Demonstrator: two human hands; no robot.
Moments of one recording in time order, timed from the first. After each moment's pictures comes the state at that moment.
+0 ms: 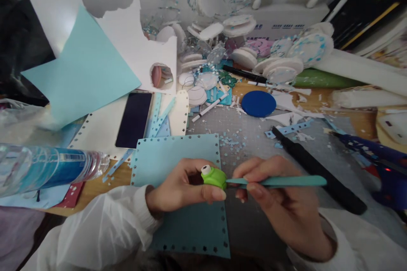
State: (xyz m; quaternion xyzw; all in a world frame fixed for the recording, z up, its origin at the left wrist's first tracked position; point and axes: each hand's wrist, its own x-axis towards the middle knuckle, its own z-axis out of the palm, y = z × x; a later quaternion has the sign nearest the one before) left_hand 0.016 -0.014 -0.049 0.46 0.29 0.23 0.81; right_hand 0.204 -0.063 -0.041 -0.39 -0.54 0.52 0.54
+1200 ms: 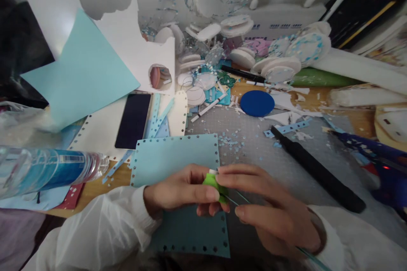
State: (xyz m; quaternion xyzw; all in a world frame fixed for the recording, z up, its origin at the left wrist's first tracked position) left_hand 0.012 -0.013 -0.057 0.36 0.22 0.11 0.90; right_hand 0.214 -0.051 -0.033 -0.27 -0.81 0.27 0.45
